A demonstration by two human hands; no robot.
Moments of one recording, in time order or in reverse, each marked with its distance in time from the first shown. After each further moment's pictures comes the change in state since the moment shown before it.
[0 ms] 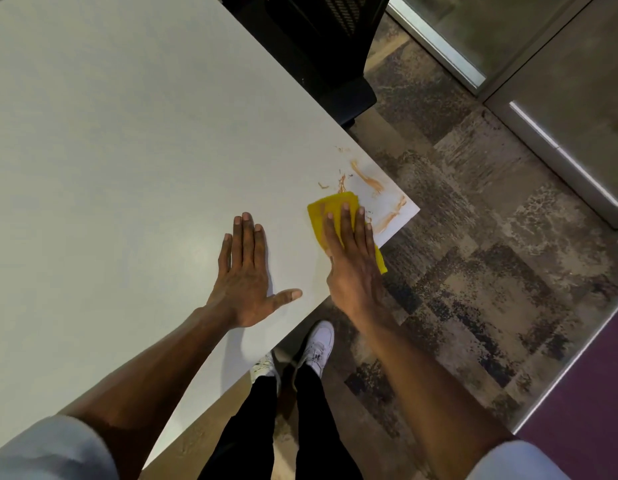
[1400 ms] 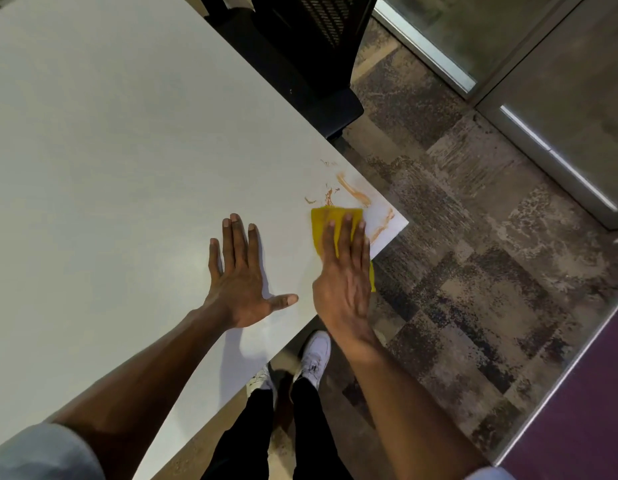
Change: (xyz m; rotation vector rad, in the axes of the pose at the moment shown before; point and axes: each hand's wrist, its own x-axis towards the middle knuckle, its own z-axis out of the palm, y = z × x) left_hand 0.034 0.011 -0.014 -0.031 -0.081 -0.078; right_hand 0.008 -0.019 -0.017 -0.035 -0.018 0.212
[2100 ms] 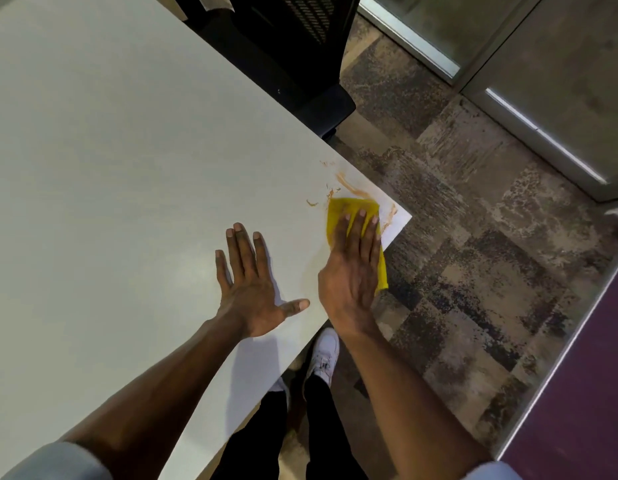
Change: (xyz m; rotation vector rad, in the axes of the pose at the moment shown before) left_hand 0.002 0.004 -0.008 0.000 -0.116 -0.023; right_hand 0.013 -0.023 -0.002 -0.025 0.015 0.232
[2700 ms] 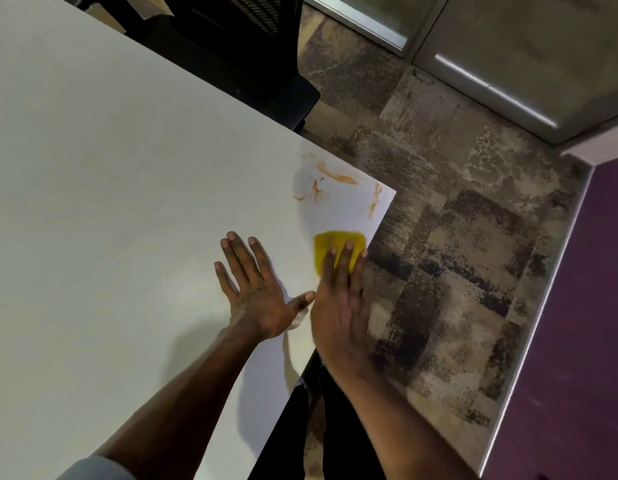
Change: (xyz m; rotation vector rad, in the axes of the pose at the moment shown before) left_hand -0.001 -0.004 -0.002 -0.022 -0.022 0.049; right_hand -0.072 -0.035 0.009 0.000 -0.134 0.203
